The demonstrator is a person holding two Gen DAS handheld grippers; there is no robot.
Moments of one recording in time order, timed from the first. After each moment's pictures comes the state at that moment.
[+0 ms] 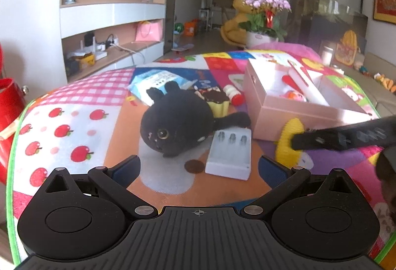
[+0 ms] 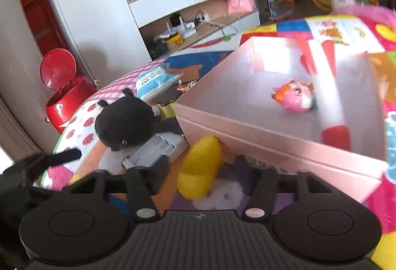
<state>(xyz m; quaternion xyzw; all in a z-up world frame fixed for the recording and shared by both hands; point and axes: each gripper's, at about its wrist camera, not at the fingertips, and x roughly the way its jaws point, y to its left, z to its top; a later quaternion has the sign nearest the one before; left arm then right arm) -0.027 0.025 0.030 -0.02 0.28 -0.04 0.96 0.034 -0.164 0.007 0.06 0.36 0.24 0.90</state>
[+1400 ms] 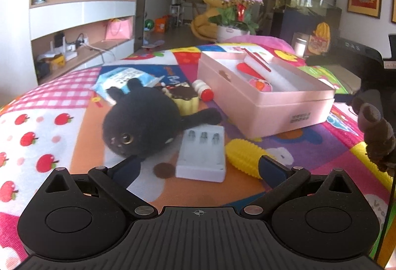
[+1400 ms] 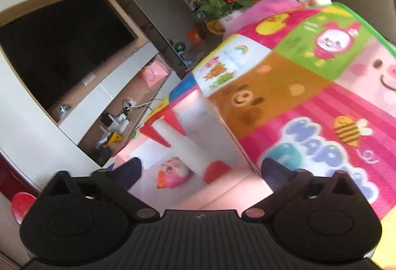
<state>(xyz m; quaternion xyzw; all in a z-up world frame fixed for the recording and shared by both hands) -0.010 0.018 0.020 -0.02 0.29 -0.11 0.95 0.078 -0.285 0.005 0.29 0.26 0.05 0.92</state>
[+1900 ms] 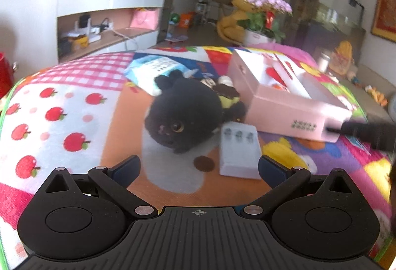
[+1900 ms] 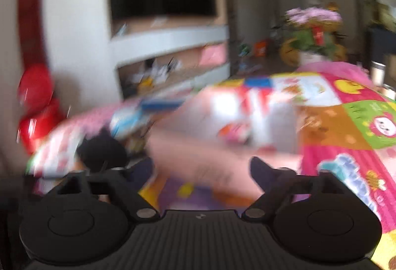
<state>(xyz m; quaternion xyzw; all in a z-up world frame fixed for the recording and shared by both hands) -0.010 0.055 0.018 -0.09 0.29 -0.06 0.95 -0.004 -0.158 0.018 -0.01 0.25 0.17 0.95</state>
